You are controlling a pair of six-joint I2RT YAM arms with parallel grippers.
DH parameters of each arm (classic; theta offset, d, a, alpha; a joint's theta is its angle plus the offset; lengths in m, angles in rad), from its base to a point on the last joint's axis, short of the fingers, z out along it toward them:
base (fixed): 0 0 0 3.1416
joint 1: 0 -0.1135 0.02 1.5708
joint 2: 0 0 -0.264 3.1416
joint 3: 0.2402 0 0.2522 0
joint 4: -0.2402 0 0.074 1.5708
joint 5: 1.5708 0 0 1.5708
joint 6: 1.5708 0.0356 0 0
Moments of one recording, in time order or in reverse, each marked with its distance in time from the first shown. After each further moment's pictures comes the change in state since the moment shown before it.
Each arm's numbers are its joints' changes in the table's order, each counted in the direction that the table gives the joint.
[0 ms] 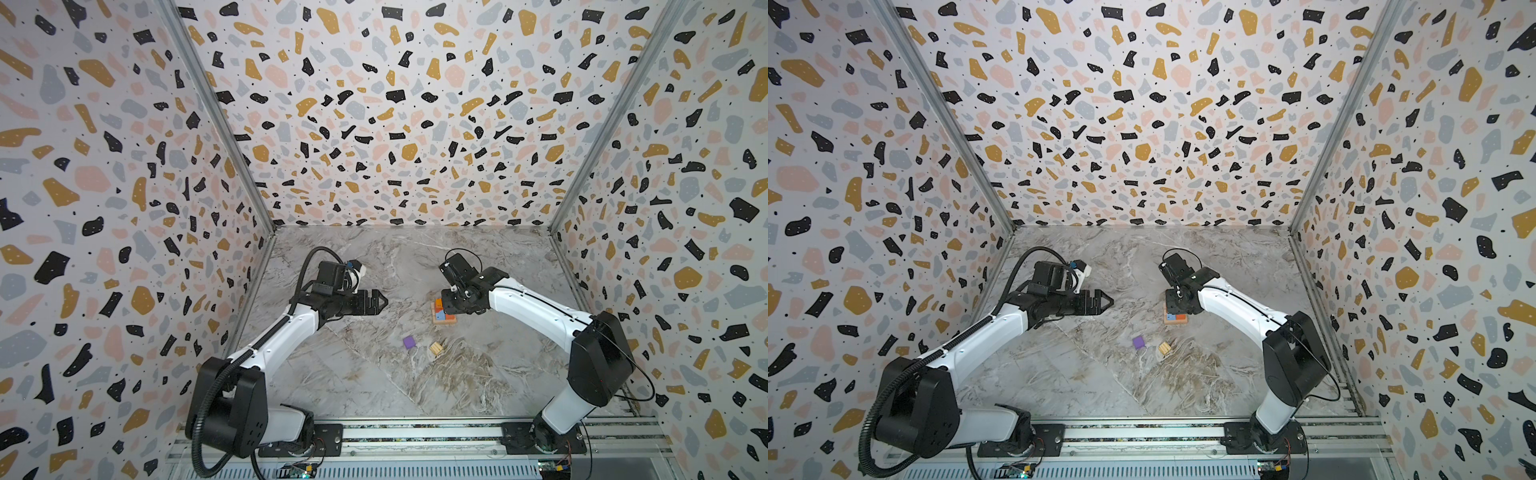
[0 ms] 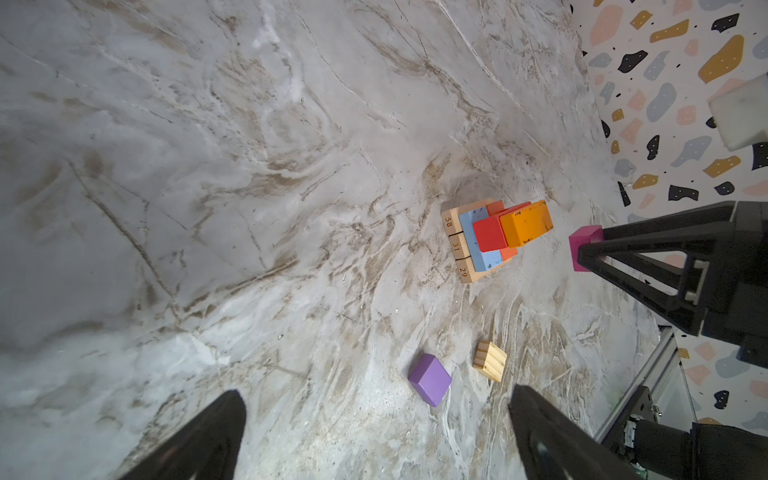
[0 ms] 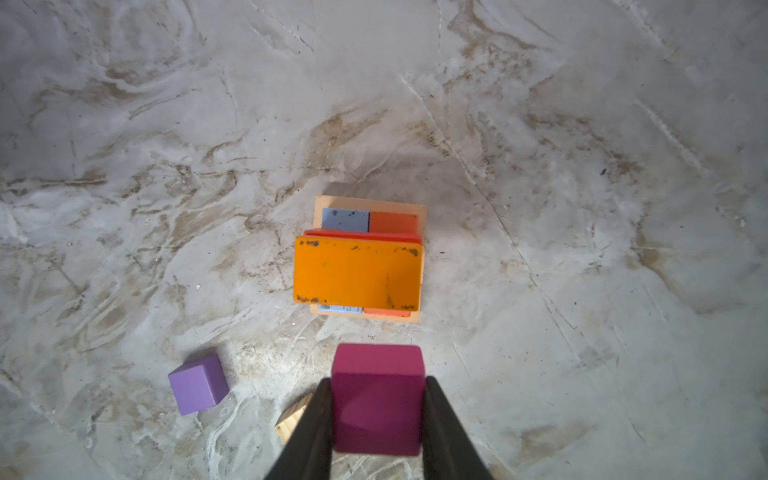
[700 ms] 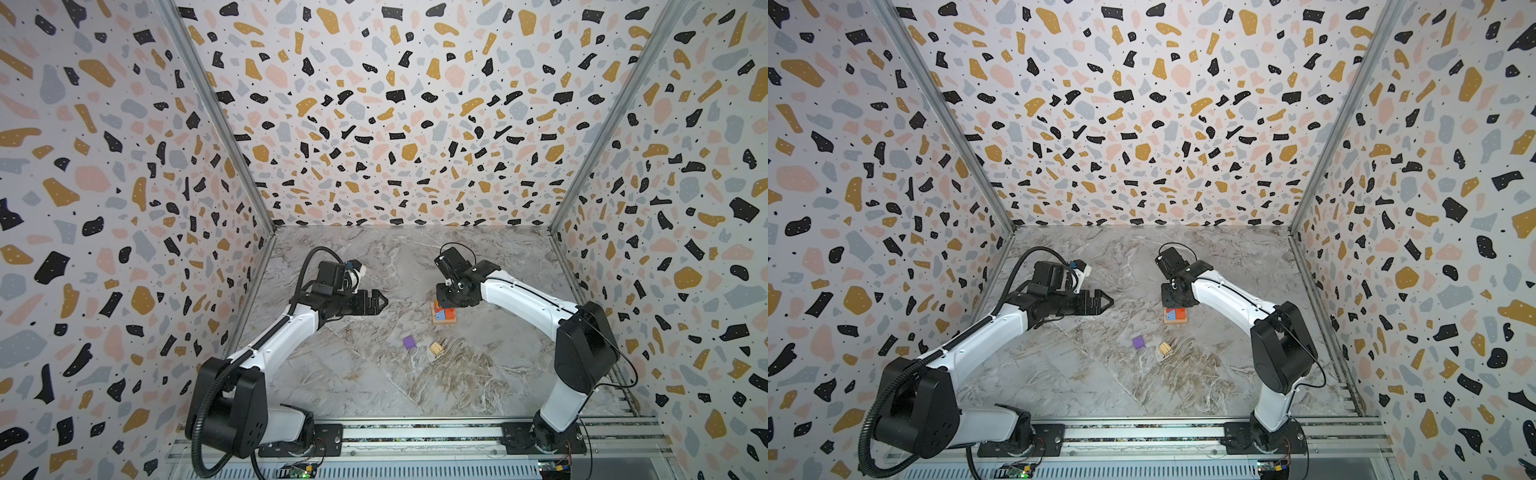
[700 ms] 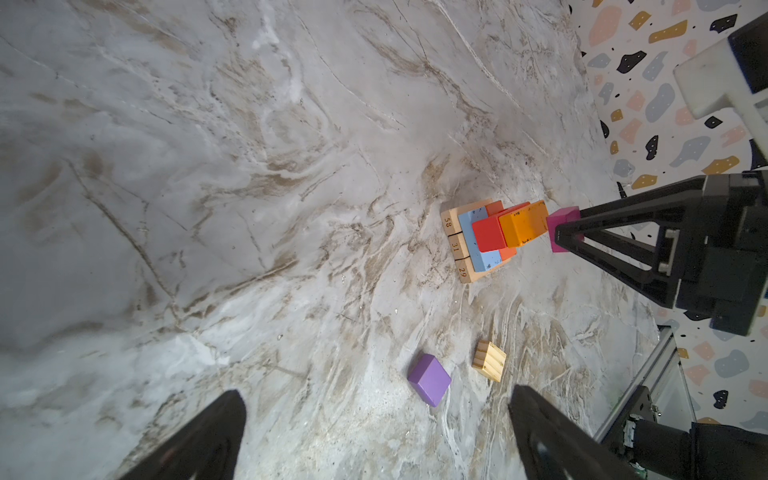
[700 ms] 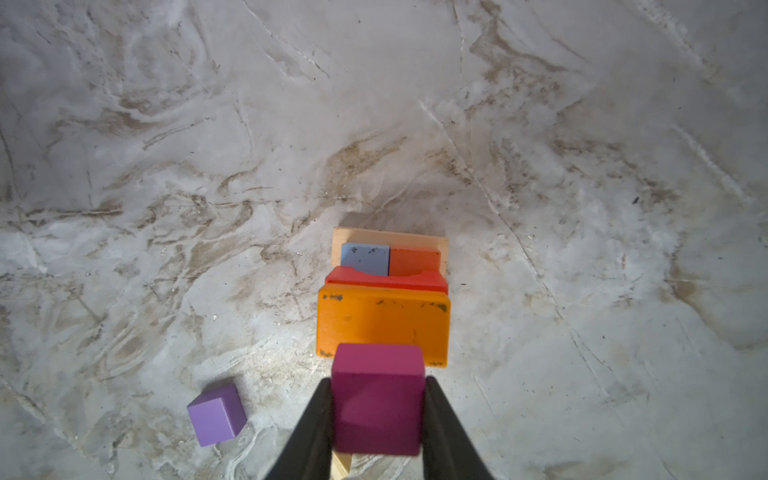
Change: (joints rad) left arm 0.000 -0.002 0.000 0.000 0.003 0.000; right arm 0.014 0.088 0.086 0.002 -0.030 0.010
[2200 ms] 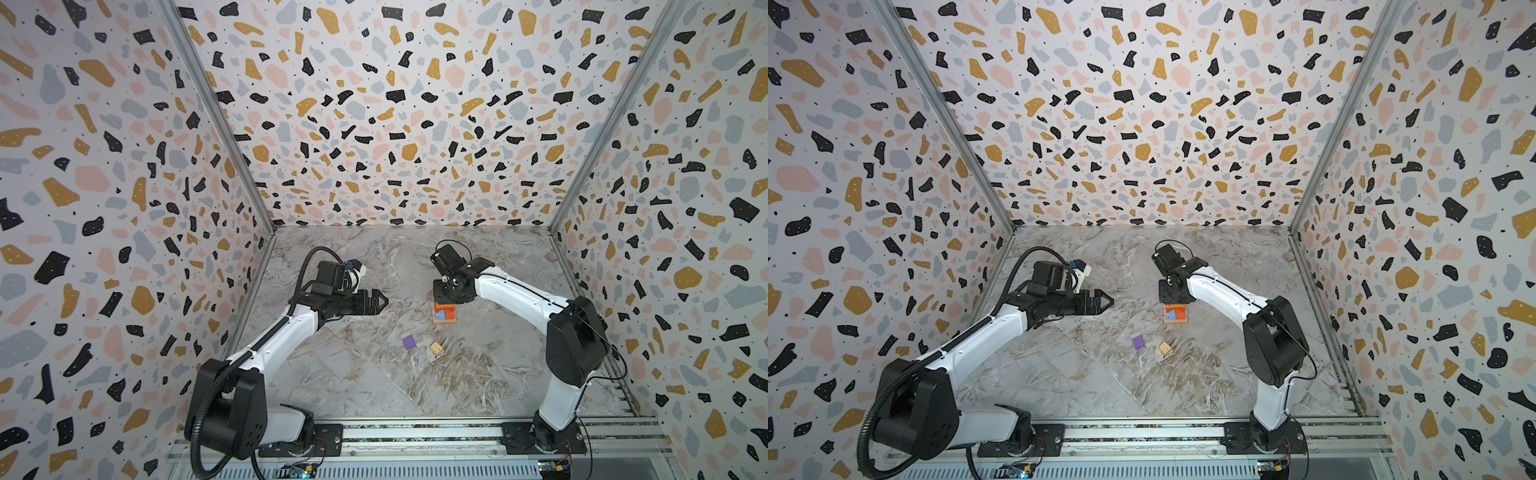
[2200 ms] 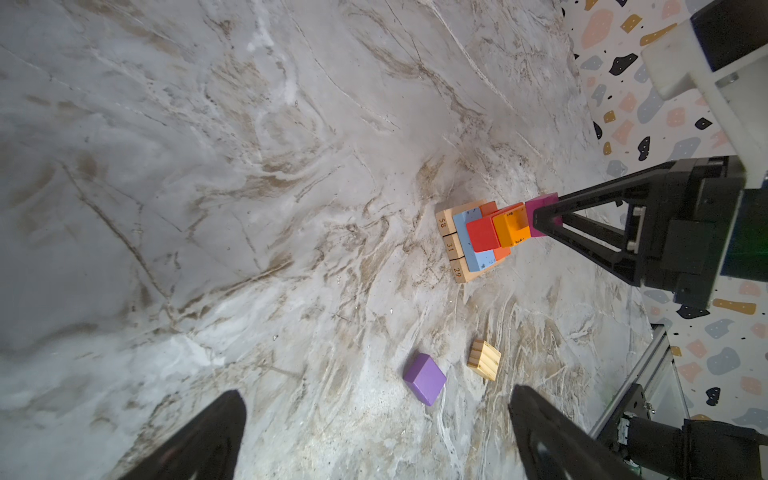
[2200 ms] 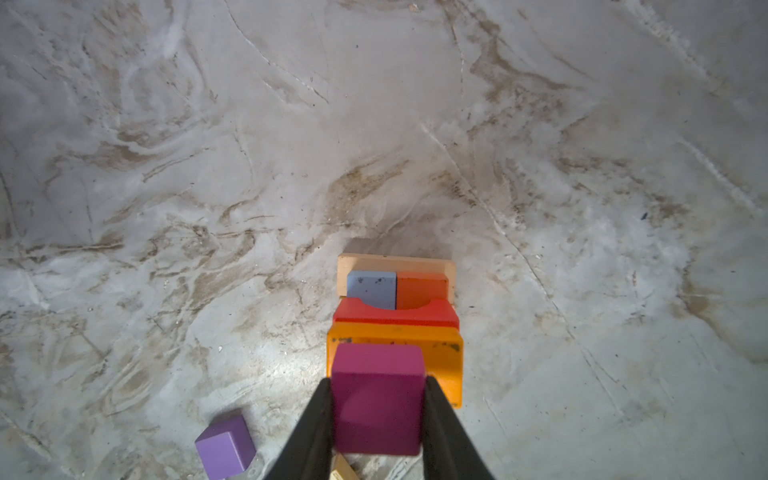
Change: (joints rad) left arm 0.000 -0.006 0.000 0.001 0.008 -0.003; right arm 0.000 0.060 0.060 0.000 0.017 0.029
